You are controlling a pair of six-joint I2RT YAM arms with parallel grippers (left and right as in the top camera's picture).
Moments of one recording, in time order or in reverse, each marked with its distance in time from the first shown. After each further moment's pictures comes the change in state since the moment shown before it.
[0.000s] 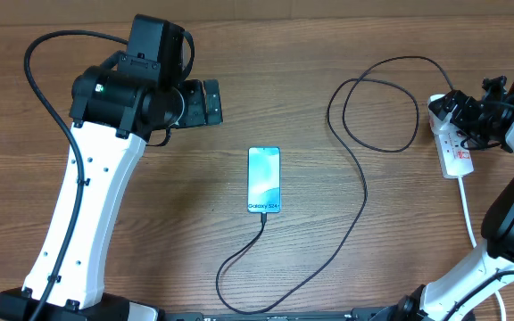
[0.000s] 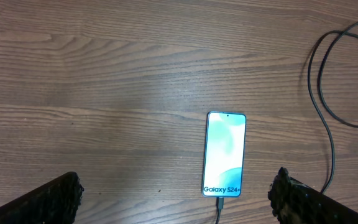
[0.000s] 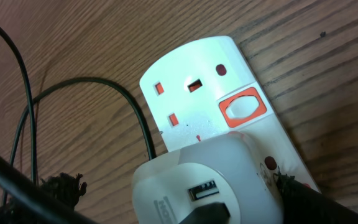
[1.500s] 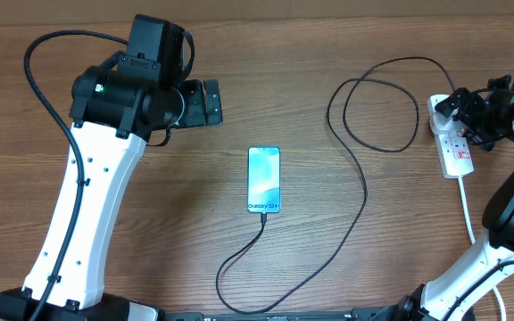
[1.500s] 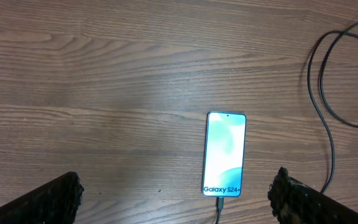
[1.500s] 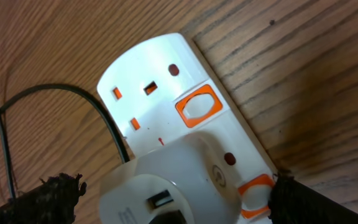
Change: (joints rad) left arm 0.000 0.000 0.000 0.000 0.000 0.000; right arm -0.012 0.072 0.156 -0.187 0.092 0.032
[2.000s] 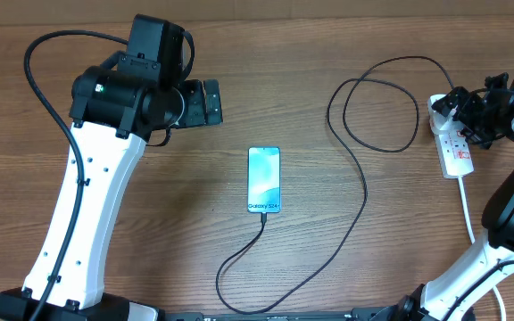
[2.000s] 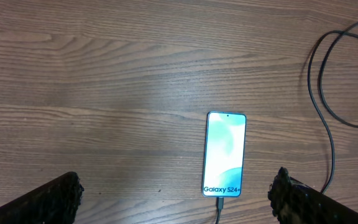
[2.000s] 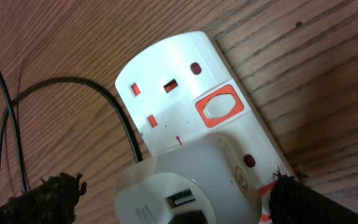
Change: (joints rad) left arm 0.000 0.000 0.000 0.000 0.000 0.000; right arm 0.007 0.000 0.002 -0.001 -0.041 -0.027
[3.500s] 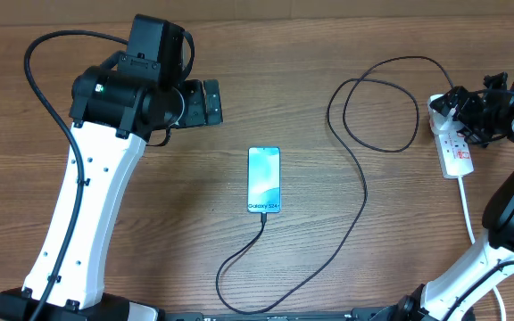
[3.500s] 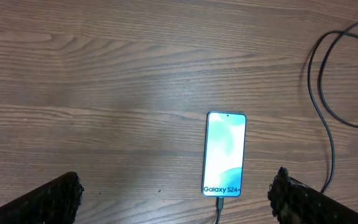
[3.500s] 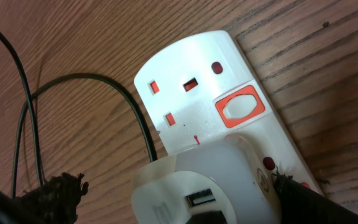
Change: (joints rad) left arm 0.000 0.000 0.000 0.000 0.000 0.000; right arm -0.002 0.000 -0.010 0.002 -0.057 -0.018
